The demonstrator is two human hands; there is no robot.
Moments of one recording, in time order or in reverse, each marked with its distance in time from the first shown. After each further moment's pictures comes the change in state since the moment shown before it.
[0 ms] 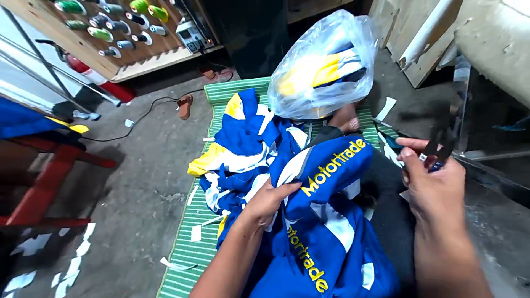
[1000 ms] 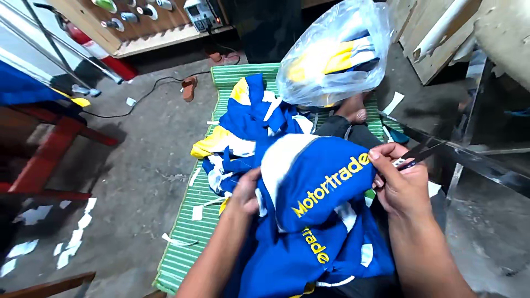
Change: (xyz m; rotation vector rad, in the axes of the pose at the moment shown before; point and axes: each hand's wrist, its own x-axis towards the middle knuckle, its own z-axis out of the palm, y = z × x) left_hand -0.027 -0.038 -0.053 -0.538 0.170 -0.068; right_hand -0.038 -0.020 0.035 0.404 -0.235 0.087
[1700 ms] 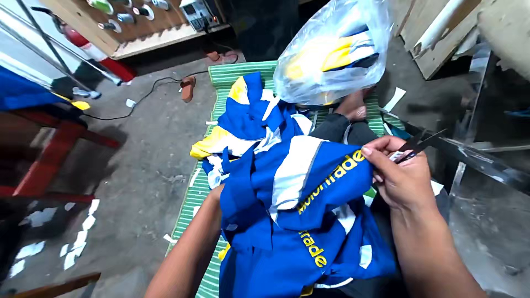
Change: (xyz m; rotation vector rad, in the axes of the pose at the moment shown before) left_hand 0.037 0.019 -0.157 0.601 -0.602 0.254; right_hand 0.016 -0.006 -0.001 -0.030 -0.076 0.018
